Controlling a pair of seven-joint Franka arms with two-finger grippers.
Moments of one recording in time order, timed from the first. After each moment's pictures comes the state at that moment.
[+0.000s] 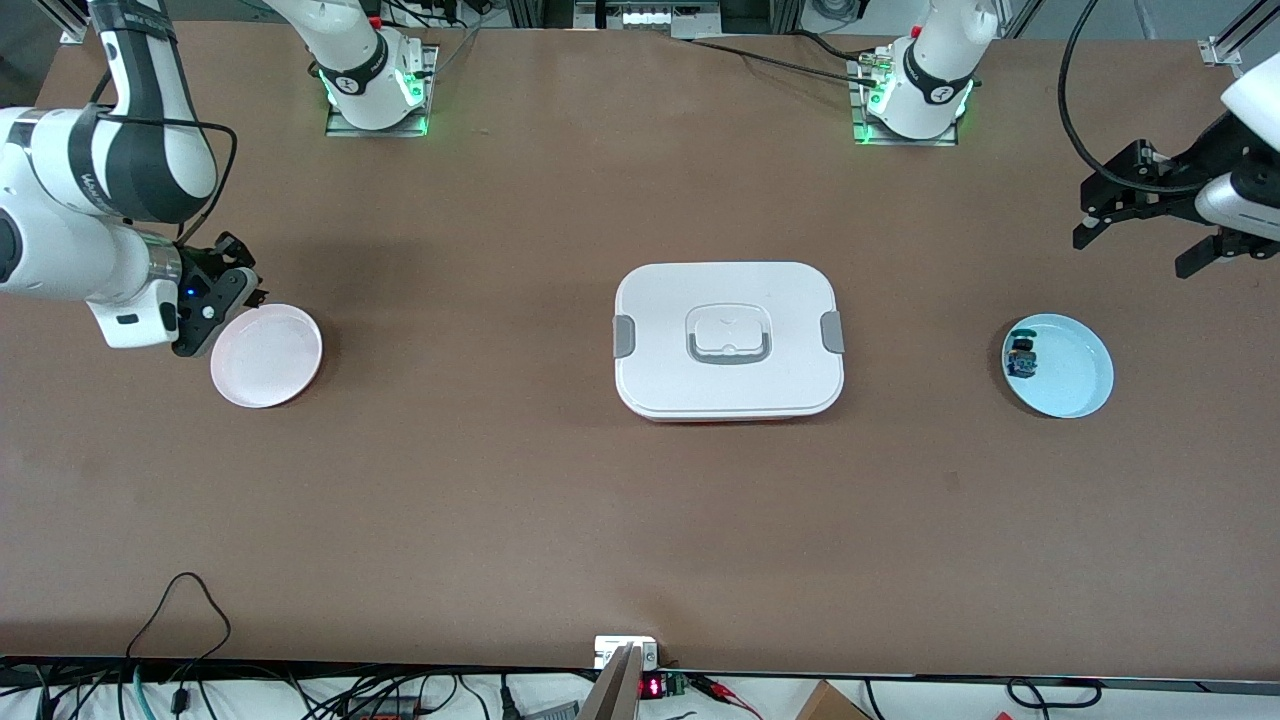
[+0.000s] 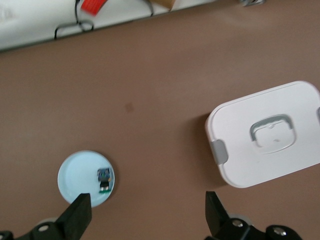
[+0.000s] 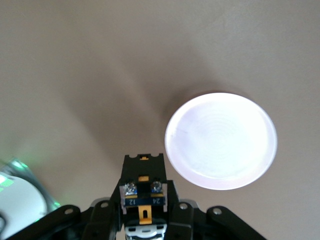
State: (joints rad) left arm -0.04 0.05 -0.01 -1.42 -0.07 1.56 0.15; right arm 0.02 0.16 -0.05 -1.95 -0.07 1.83 -1.01
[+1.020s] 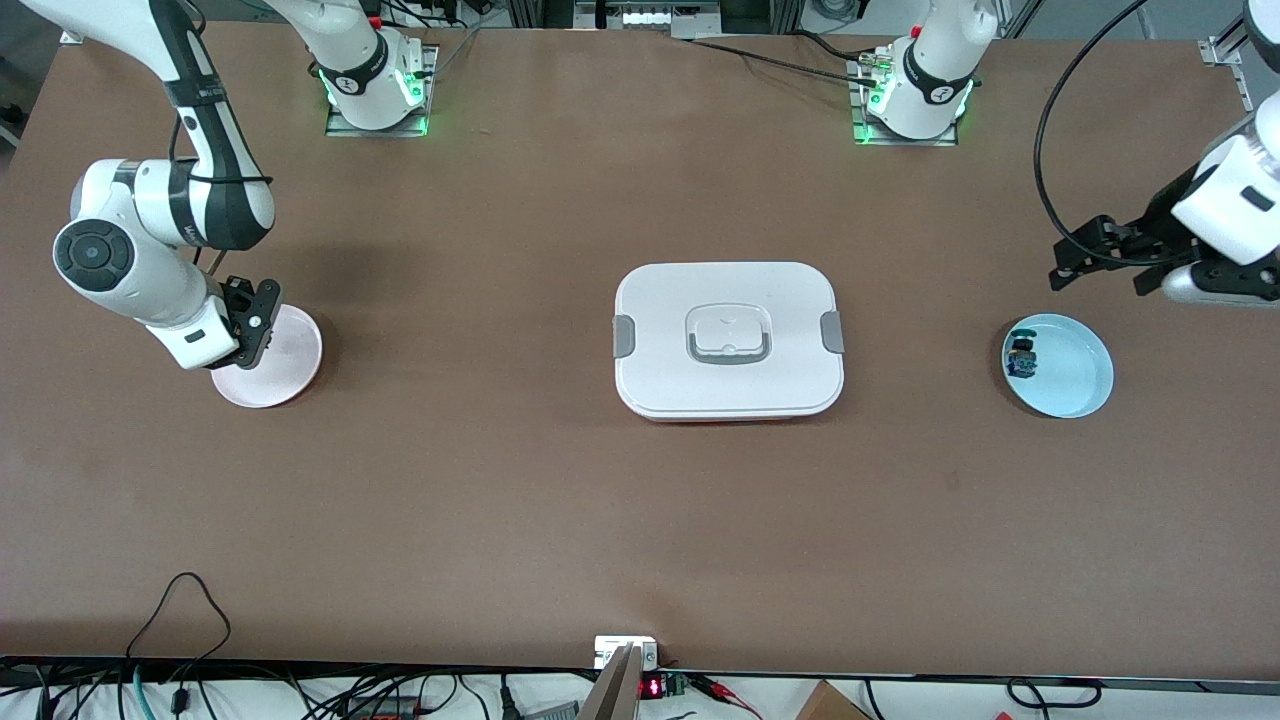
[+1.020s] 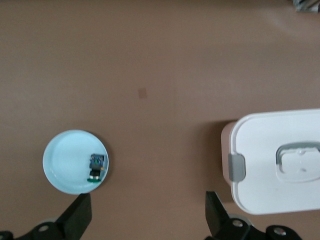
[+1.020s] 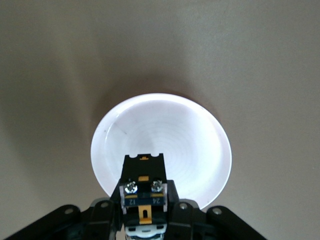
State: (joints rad) left arm -0.09 0.02 0.07 -1.63 -0.08 1.75 -0.01; right arm -0.02 0.26 -0.05 -2.13 -0.24 2.29 -1.28
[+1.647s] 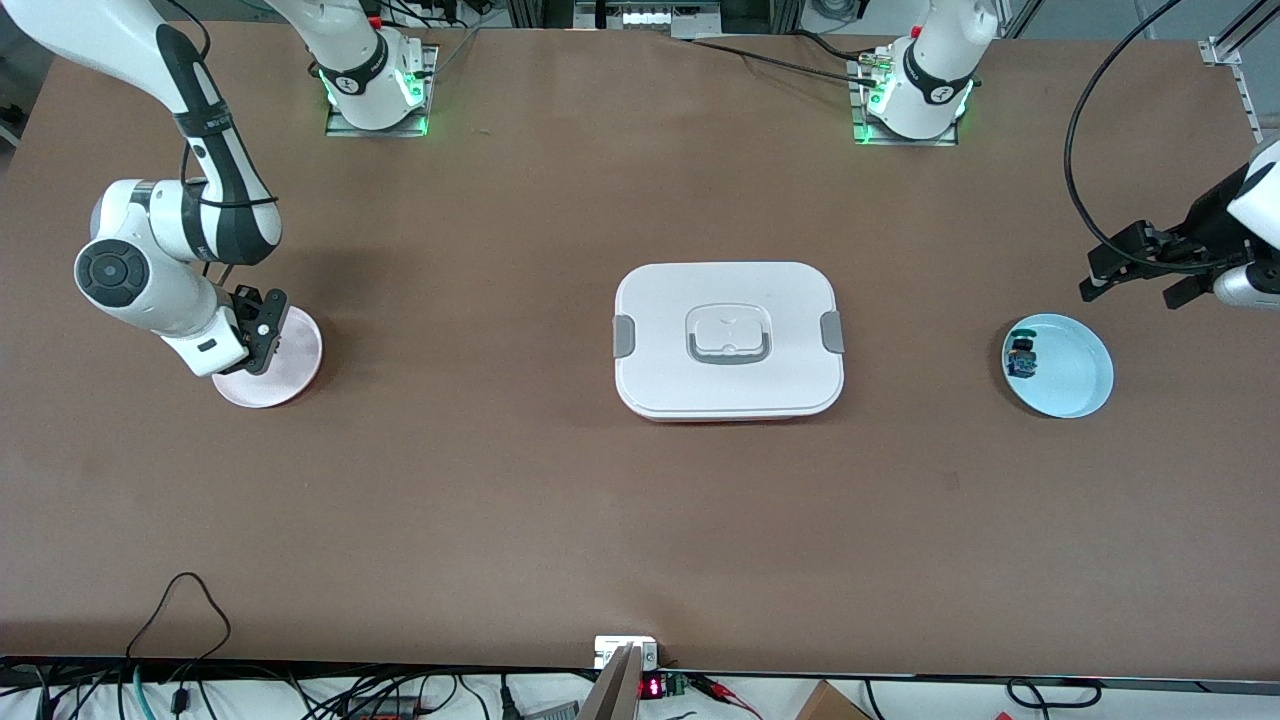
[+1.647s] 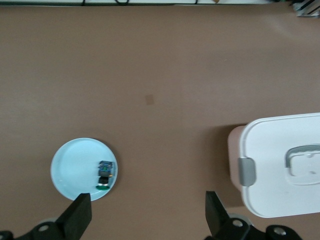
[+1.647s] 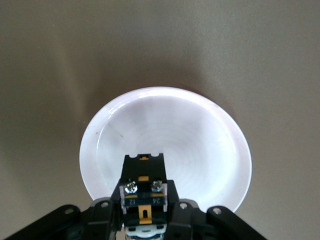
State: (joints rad) left arm -0.09 0.03 0.11 -1.63 -0.07 1.75 0.07; right arm -0.05 0.33 -0.05 -2.14 -0.25 2.36 -1.29
